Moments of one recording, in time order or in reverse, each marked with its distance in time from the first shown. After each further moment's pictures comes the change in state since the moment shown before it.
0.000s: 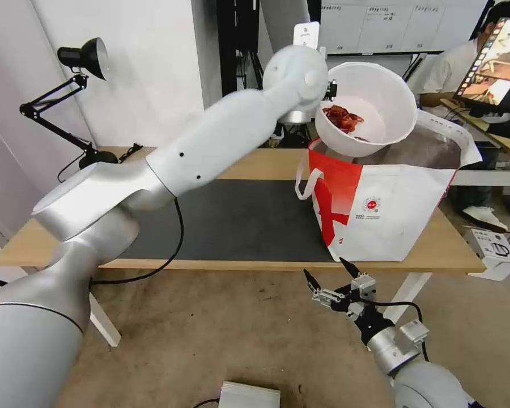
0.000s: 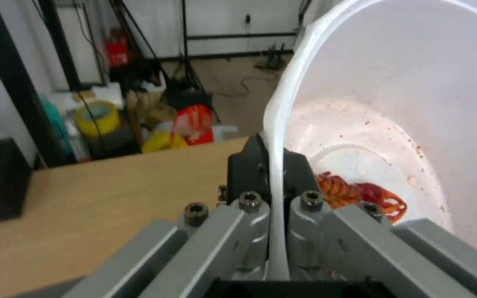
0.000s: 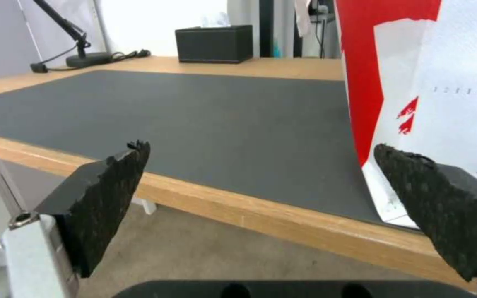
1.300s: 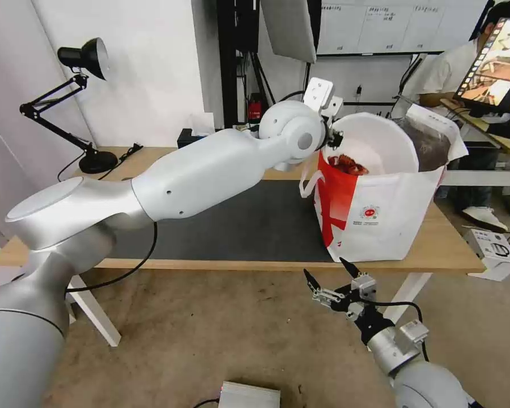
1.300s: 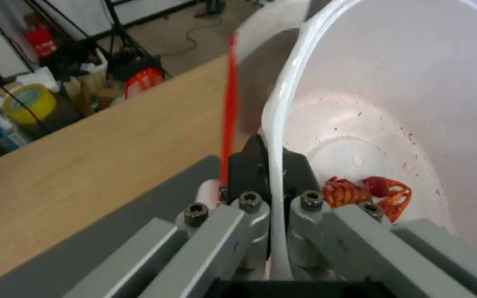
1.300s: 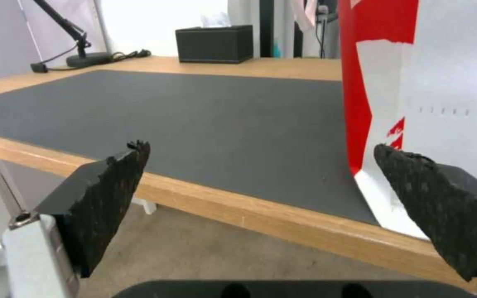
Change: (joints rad) left arm 0.024 0.094 0.132 -0.174 0.014 0.142 0.169; right arm 0.000 0.000 0.000 0.000 0.000 0.000 0.000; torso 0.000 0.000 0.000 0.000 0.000
